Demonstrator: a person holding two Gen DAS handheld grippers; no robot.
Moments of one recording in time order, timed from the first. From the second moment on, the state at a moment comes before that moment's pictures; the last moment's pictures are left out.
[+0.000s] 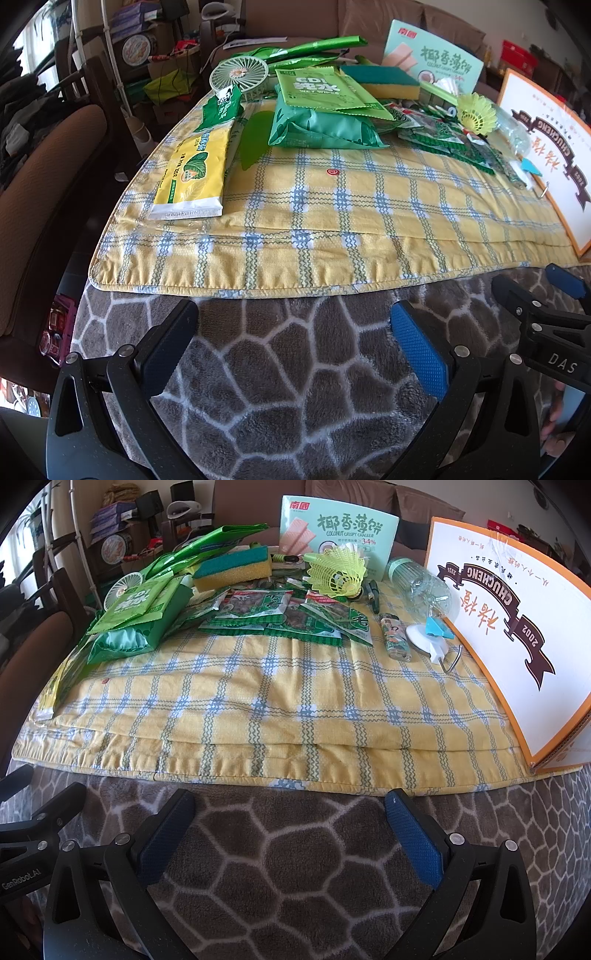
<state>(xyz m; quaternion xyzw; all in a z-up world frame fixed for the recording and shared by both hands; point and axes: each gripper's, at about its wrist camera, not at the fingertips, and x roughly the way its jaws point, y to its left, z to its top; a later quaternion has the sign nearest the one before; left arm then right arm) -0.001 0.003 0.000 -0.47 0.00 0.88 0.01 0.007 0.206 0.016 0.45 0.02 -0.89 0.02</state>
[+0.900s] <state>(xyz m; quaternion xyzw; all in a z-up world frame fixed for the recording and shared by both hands) -0.001 0.001 0.001 -0.47 0.00 0.88 0.00 0.007 0.206 0.017 0.45 0.02 -0.89 0.02</state>
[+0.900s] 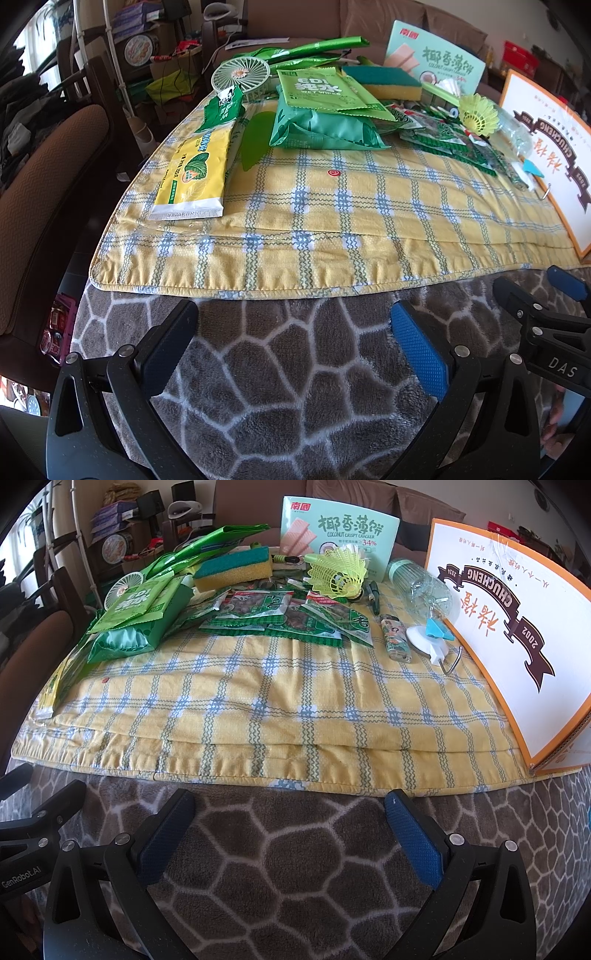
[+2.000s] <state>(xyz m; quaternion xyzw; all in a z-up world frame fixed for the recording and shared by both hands) -0.009 -0.010 0.023 -0.47 -0.01 0.88 0.02 0.006 0.197 0.044 0.44 0.06 -0.90 0.03</state>
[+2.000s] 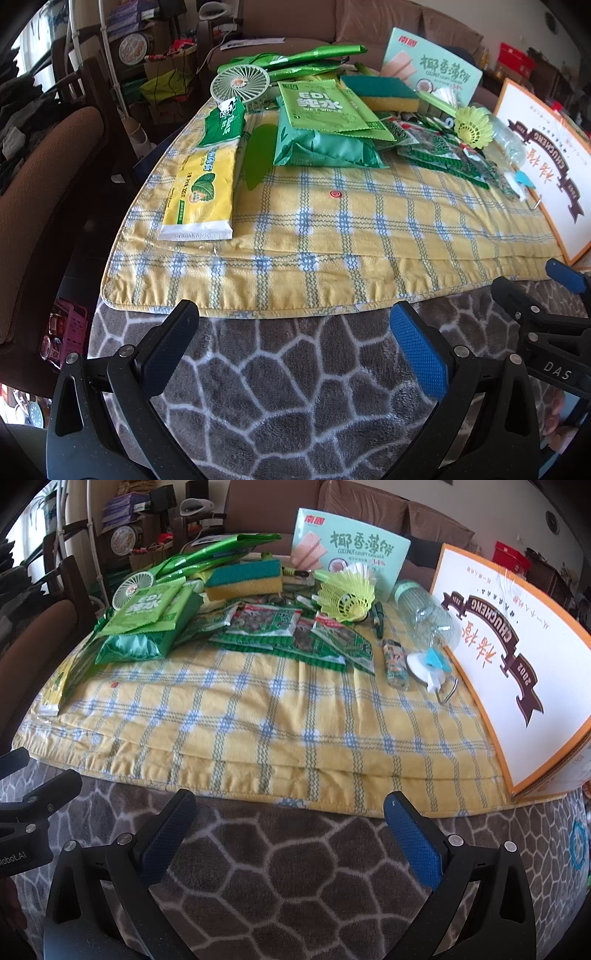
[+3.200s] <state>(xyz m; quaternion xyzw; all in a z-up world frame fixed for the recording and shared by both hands) -0.147 -0.056 0.101 -0.45 -0.04 0.88 0.14 -0.093 0.161 0.127 0.42 -0.05 -0.88 0.18</state>
